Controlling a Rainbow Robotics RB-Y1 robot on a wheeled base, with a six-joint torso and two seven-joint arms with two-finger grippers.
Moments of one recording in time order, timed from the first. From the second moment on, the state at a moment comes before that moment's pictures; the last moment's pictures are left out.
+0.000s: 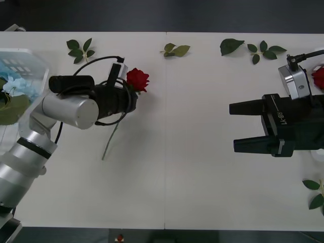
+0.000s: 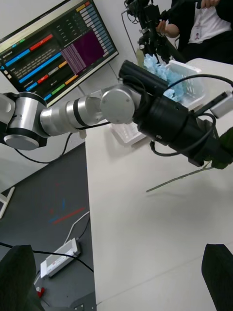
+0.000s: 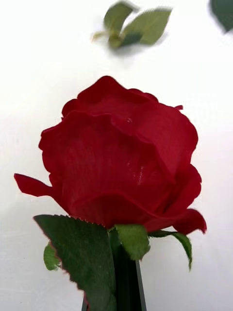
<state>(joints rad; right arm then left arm) -0.13 -1.22 0.25 -2.04 -2.42 0.91 2.70 -0.48 0.46 -0.34 -1.51 0.73 0.77 -1.60</state>
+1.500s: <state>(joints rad) -0.13 -1.22 0.25 -2.04 -2.46 0.91 2.70 -0.17 0.33 -0.29 -1.81 2.26 0.66 -2.51</state>
